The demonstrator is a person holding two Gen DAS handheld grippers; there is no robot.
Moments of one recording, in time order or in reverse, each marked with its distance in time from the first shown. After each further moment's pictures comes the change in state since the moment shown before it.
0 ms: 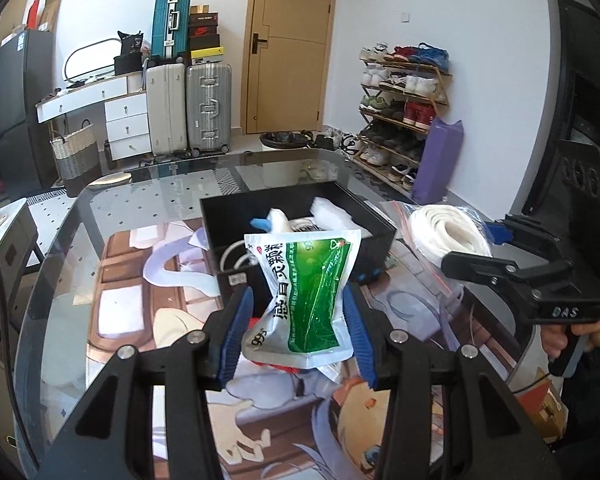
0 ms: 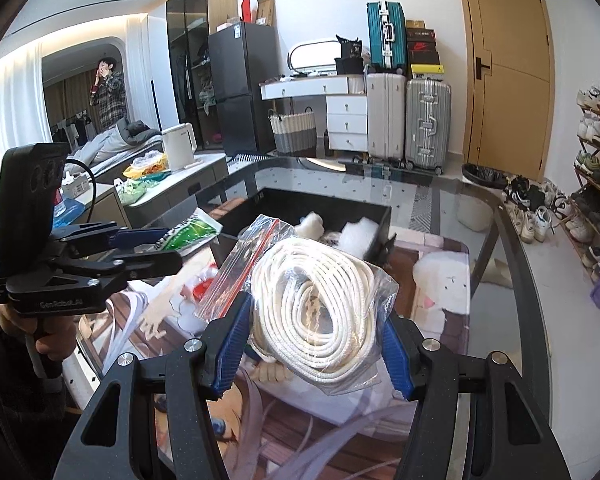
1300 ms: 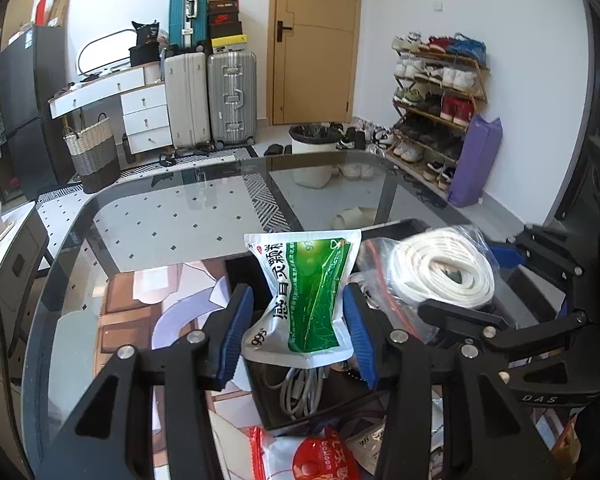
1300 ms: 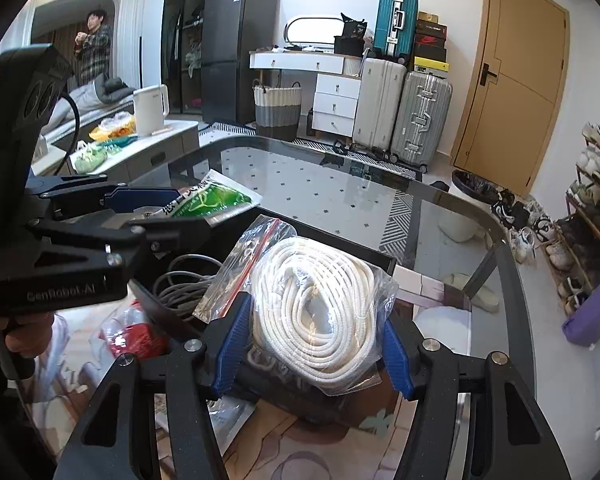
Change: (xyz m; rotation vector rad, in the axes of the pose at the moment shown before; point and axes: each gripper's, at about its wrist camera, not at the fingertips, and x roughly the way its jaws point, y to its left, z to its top) left arm 0.093 0.034 0.053 -0.011 0.052 0.094; right arm 0.112 -0.013 0.055 -0.136 0.125 -0.136
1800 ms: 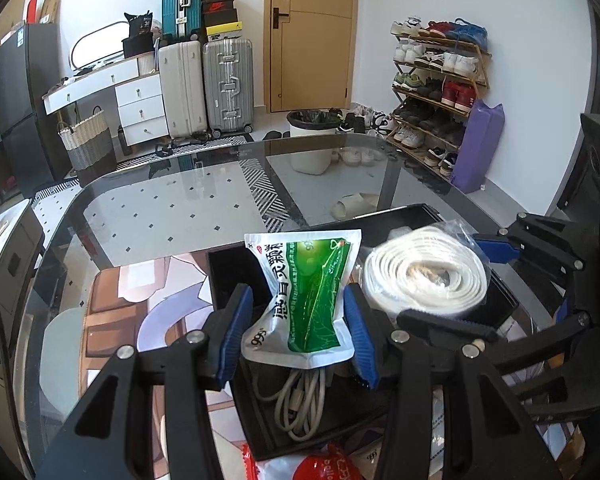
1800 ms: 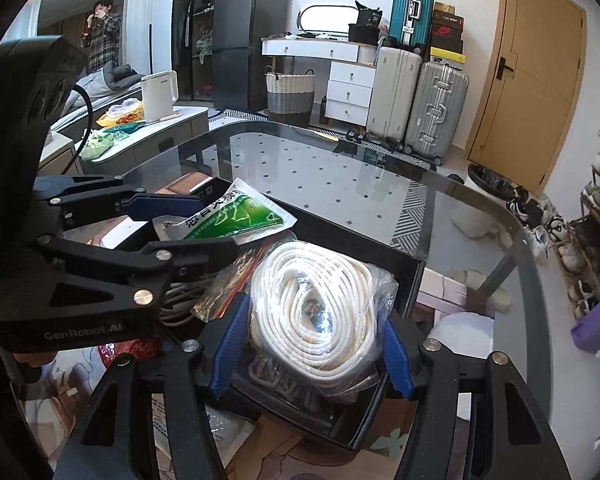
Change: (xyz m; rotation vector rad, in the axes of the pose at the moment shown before) left arm 0.023 -0.003 0.001 0.006 0.048 0.000; right arm 0.035 -0.005 0.006 -0.008 0.035 0.052
